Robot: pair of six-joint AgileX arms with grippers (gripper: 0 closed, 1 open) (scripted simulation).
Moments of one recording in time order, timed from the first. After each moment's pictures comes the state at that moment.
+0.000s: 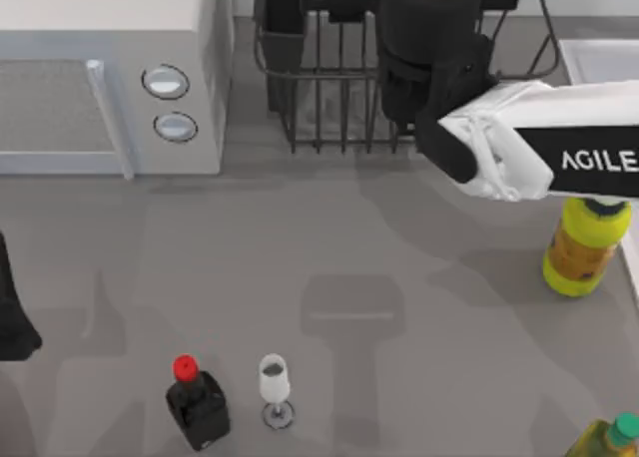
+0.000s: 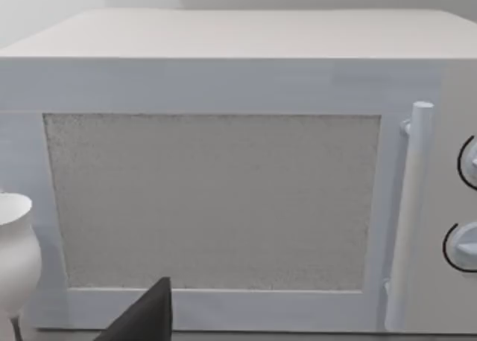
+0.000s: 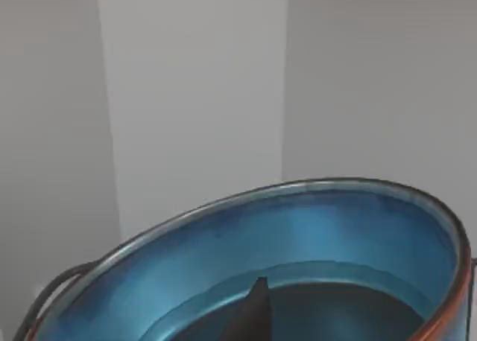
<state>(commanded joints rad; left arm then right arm) 0.00 0.00 0.00 0.00 0.00 0.00 0.63 2.04 1.33 0.70 0.67 0.02</state>
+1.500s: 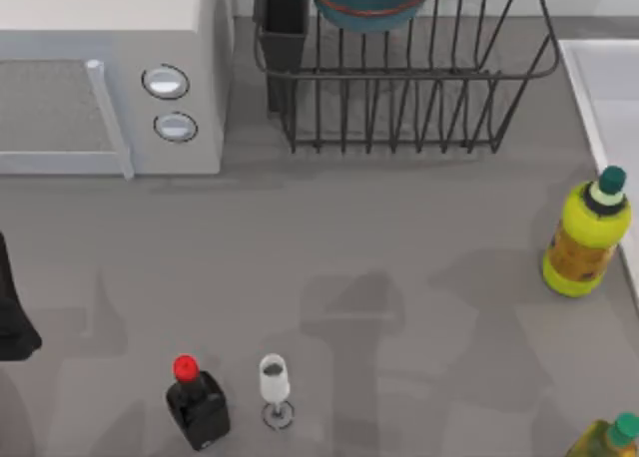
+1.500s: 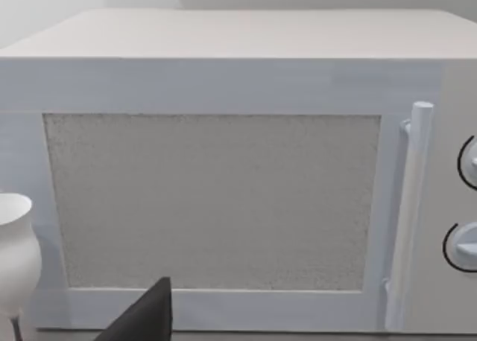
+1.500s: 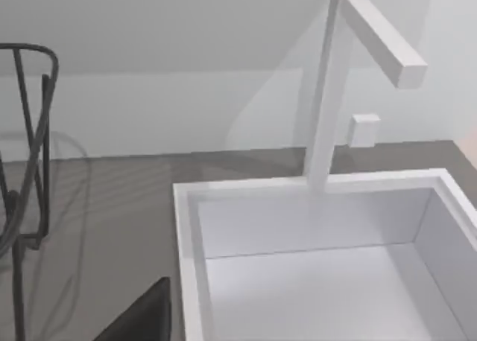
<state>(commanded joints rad) 0.00 0.00 0.00 0.00 0.00 0.00 0.11 0.98 0.60 0.11 0.28 0.04</state>
